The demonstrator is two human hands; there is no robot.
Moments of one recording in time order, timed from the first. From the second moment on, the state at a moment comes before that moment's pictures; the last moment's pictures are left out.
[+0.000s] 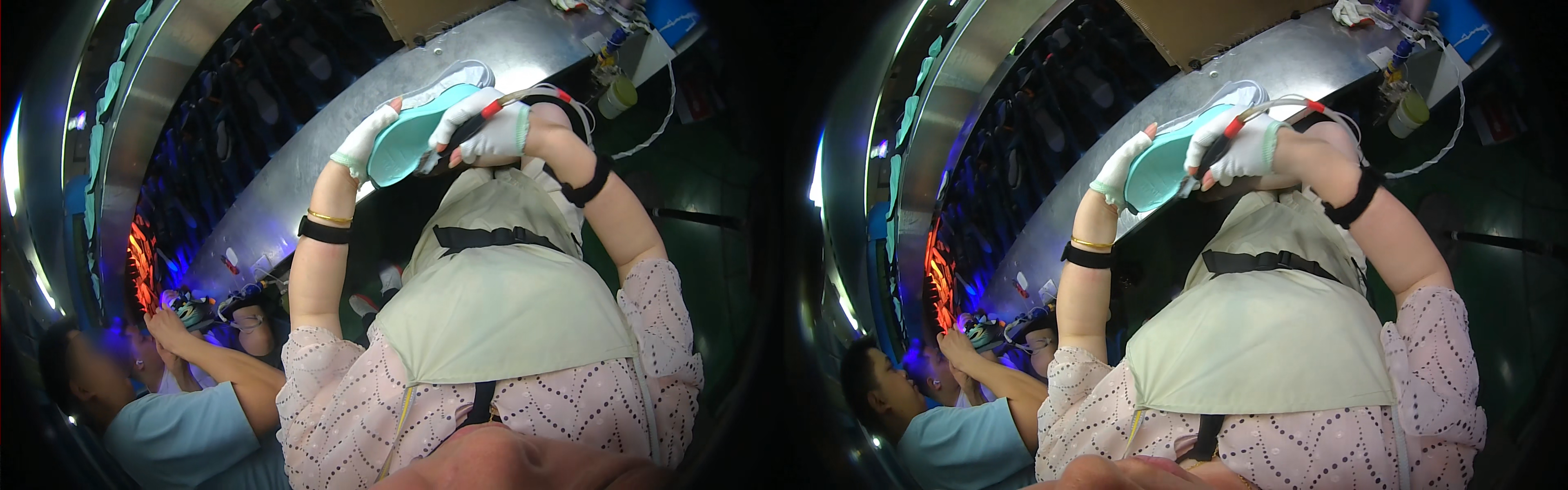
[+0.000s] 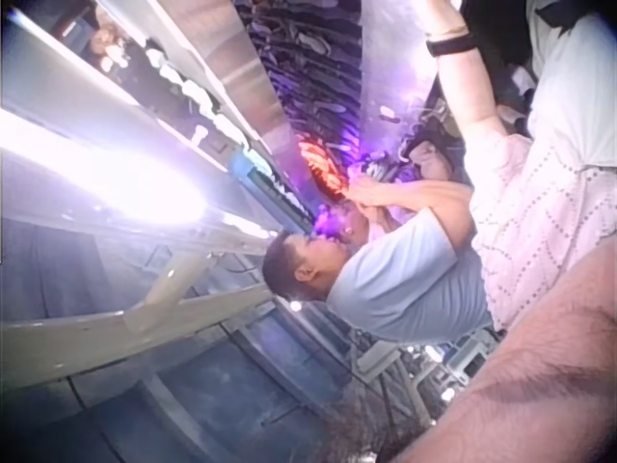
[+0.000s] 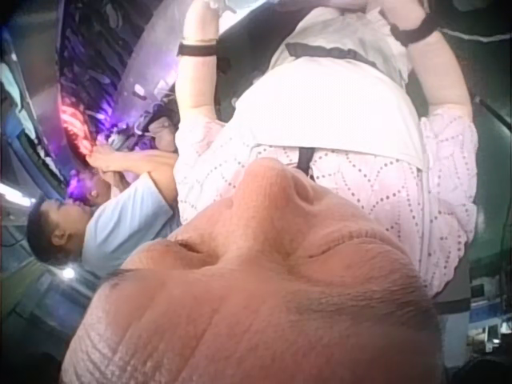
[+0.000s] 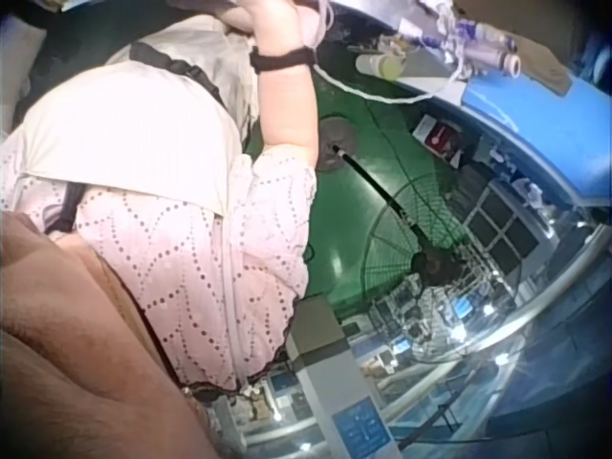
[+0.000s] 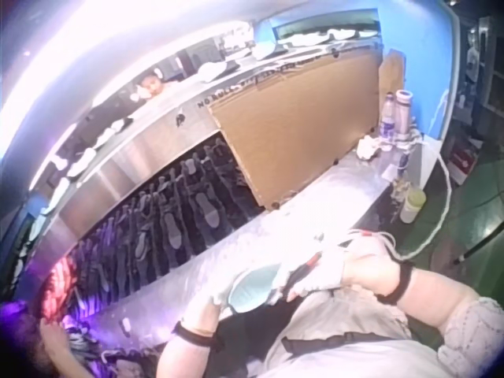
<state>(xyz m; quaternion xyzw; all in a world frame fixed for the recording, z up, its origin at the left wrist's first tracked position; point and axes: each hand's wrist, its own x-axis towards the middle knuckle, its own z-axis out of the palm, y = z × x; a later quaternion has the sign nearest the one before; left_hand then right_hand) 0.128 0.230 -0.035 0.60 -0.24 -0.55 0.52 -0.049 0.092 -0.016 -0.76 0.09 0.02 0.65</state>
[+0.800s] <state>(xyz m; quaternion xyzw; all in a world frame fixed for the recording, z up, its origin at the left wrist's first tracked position) 0.089 0.245 -0.081 0.10 -0.19 -0.51 0.83 -0.037 0.154 -0.034 -0.81 -0.02 -0.33 0.49</state>
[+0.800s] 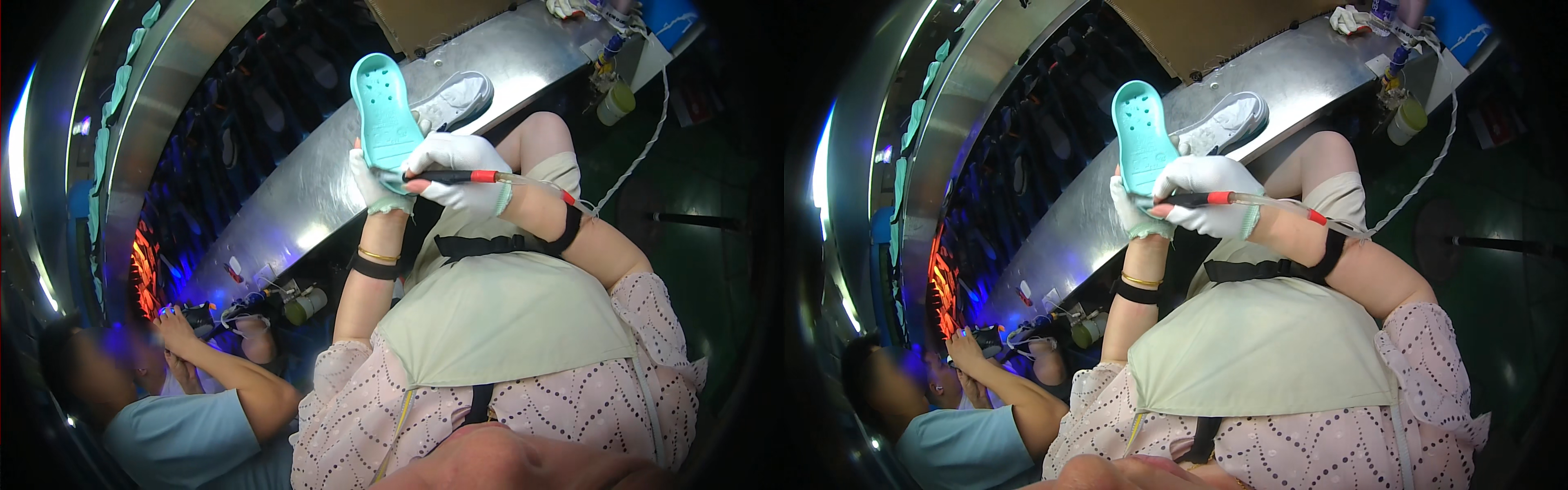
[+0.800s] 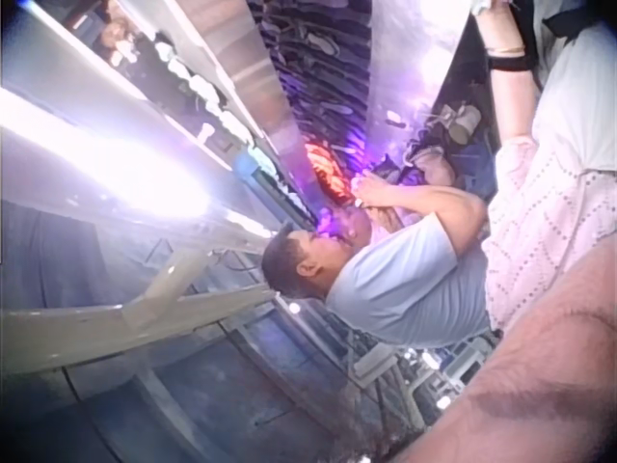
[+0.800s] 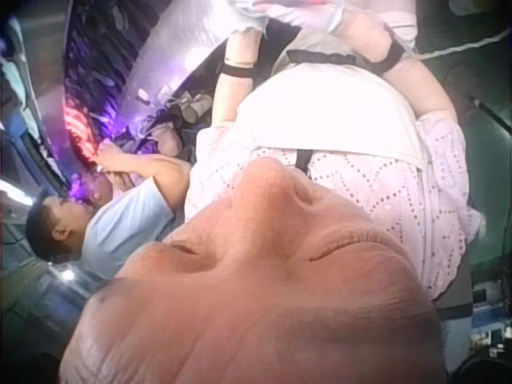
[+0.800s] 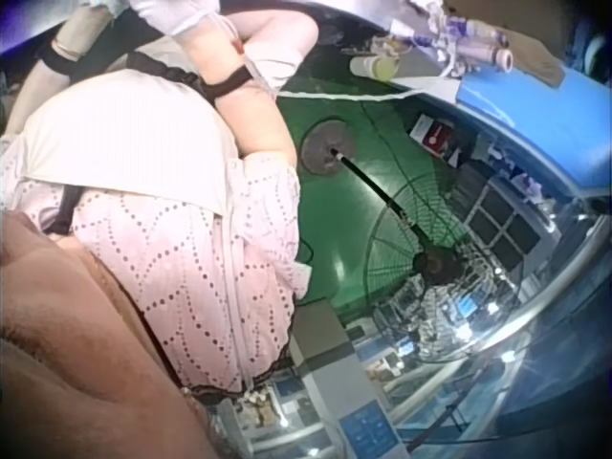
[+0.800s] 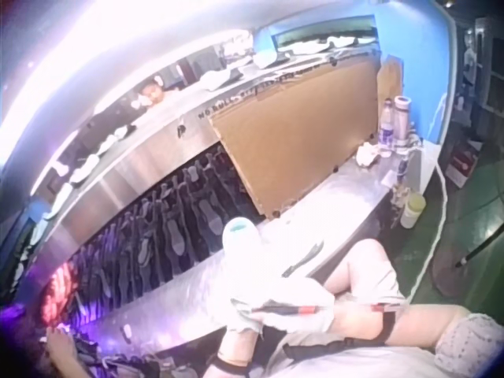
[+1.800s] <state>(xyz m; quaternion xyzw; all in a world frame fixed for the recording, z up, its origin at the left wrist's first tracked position) 0.084 0.267 -0.078 0.31 -0.13 -0.40 0.85 -0.035 0.134 -0.042 -0.65 -0.01 -0.33 0.68</state>
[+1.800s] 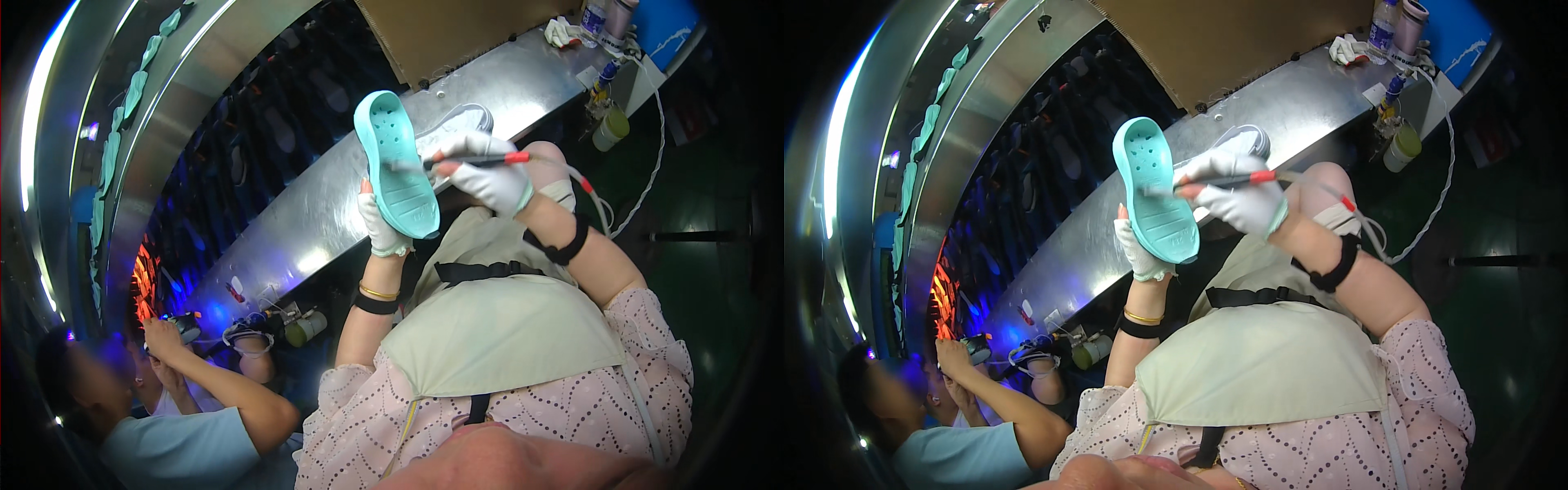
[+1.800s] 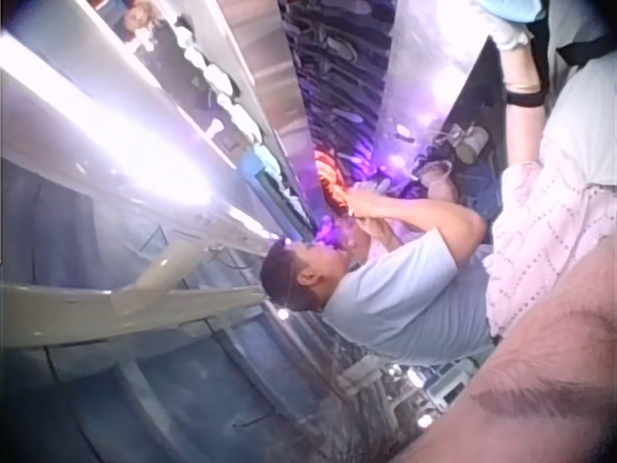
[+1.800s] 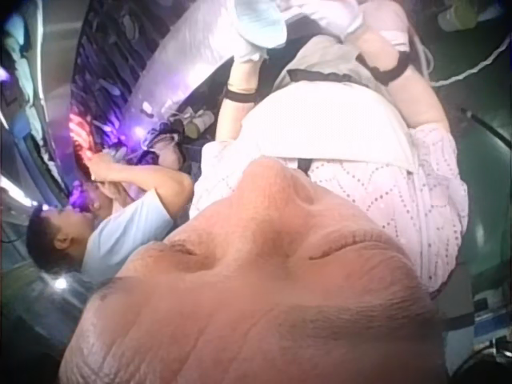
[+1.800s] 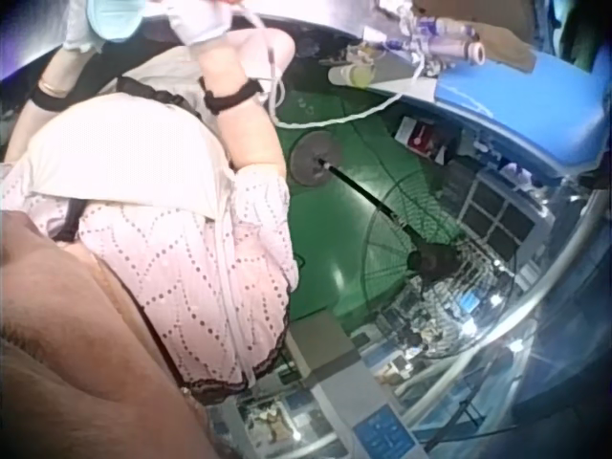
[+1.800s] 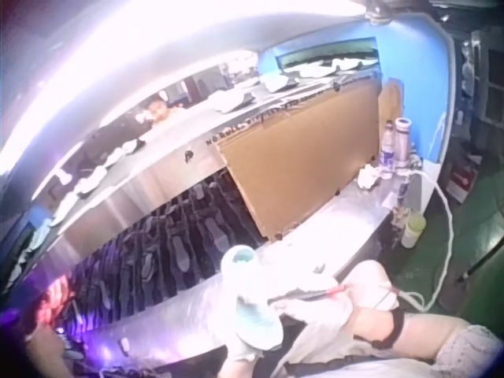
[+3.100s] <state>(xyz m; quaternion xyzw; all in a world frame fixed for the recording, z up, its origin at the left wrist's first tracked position) 0.449 0.136 0.204 0.74 -0.24 0.07 0.62 -0.086 0.100 -0.002 -0.79 0.06 -0.43 0.43</state>
